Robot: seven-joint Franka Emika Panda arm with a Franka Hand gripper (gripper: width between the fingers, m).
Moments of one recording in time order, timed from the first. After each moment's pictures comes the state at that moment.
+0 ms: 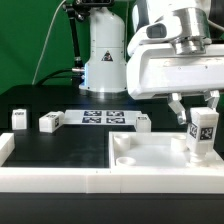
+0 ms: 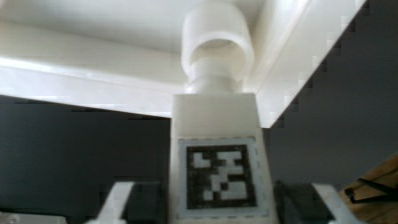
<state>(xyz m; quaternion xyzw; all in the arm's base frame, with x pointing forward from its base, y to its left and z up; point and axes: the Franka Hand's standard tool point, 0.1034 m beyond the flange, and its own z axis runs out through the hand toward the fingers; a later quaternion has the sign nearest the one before) 0.616 0.116 0.094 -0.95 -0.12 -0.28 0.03</state>
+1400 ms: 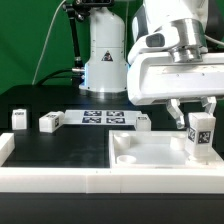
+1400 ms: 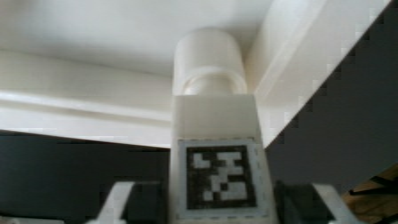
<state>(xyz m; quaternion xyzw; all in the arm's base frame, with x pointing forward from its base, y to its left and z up) 0.600 0.119 0.080 -0.95 -0.12 -0.29 0.03</state>
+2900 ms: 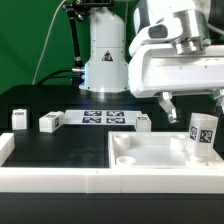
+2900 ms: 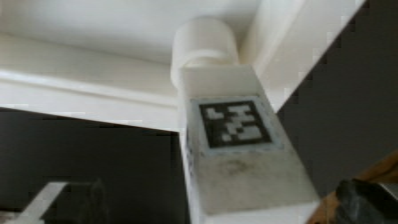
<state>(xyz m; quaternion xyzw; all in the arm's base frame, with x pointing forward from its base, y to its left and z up) 0.605 0.122 0.104 -0.96 -0.13 -0.26 0.03</state>
